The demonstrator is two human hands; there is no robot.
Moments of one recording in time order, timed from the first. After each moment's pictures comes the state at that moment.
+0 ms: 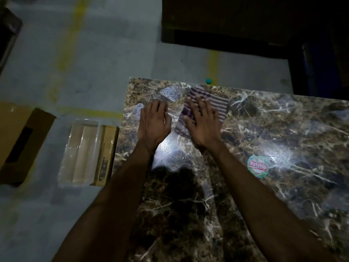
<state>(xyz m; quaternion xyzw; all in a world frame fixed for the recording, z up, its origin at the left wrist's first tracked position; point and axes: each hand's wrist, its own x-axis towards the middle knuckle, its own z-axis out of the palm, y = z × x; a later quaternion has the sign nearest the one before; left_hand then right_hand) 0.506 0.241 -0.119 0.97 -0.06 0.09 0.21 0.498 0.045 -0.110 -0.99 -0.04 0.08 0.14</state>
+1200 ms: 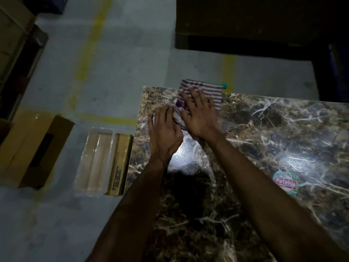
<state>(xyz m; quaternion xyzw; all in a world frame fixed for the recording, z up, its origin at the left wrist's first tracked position) 0.512 0.246 -0.124 0.97 0.01 0.13 0.22 0.569 0.103 -0.116 -0.98 -0.11 0.06 0.14</state>
